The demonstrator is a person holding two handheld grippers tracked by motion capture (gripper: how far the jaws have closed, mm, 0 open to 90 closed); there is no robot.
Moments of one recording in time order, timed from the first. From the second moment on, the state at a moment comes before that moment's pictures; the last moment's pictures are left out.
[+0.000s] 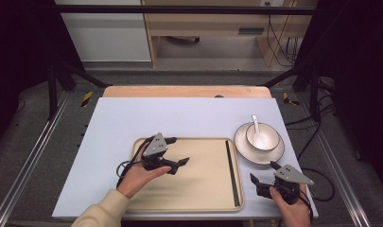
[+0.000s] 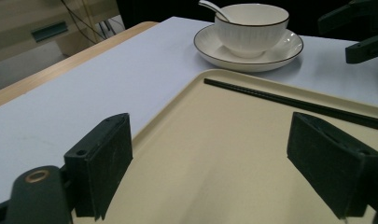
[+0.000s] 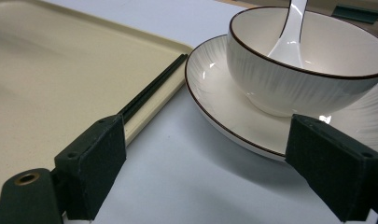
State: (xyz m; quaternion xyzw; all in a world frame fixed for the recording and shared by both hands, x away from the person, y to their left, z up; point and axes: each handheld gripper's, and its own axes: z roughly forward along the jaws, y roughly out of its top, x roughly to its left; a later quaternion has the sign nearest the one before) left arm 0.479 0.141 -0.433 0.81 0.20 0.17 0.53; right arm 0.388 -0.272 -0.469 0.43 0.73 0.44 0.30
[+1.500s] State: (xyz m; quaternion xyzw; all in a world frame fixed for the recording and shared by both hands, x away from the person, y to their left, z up) left arm 0.435 0.288 -0.453 0.73 0.26 0.26 0.57; right arm 0.391 -0.276 -0.469 0.43 0.71 0.46 0.31
